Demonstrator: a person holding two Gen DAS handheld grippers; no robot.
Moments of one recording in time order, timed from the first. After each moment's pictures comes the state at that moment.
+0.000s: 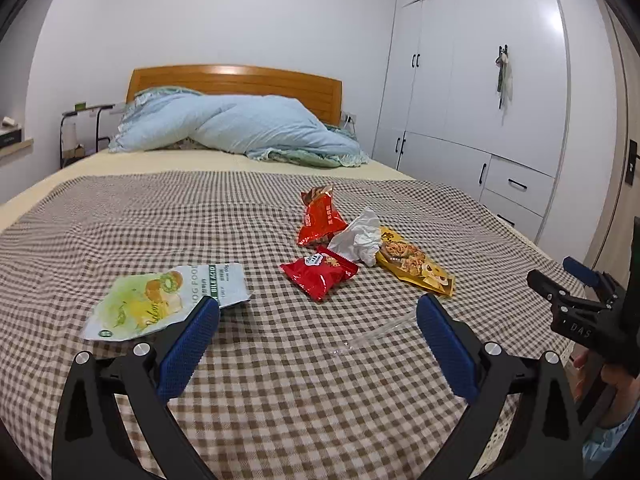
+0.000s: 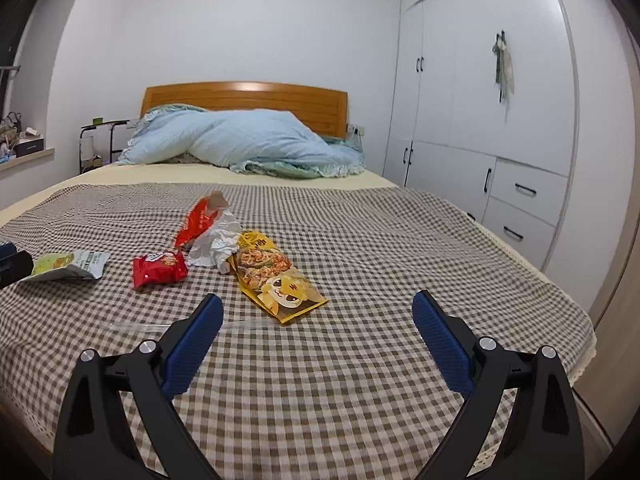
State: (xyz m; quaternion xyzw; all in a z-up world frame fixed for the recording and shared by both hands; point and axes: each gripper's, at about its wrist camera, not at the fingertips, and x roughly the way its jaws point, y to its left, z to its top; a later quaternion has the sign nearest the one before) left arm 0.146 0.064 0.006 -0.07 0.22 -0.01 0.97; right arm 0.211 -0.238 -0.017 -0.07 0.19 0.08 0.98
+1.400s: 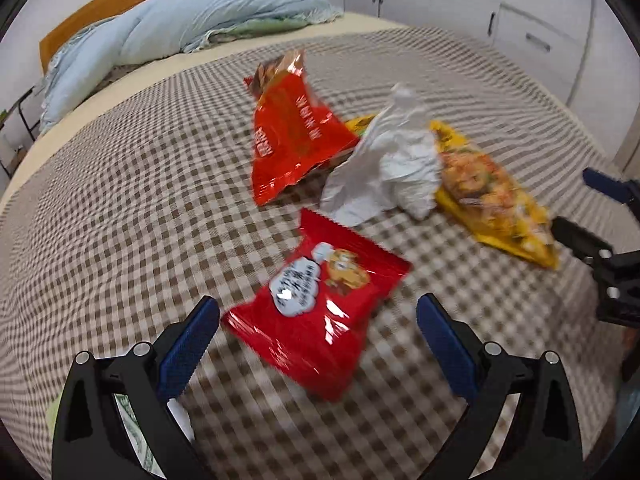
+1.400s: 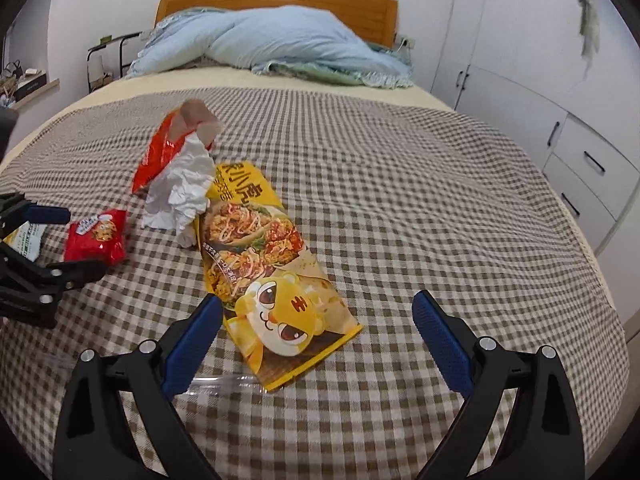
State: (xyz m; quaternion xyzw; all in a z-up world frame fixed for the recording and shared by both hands) left arm 0.381 0.035 -0.059 0.06 0.47 -0.05 0.88; right arm 0.378 -0.200 -0.060 -0.12 0.36 0.14 0.91
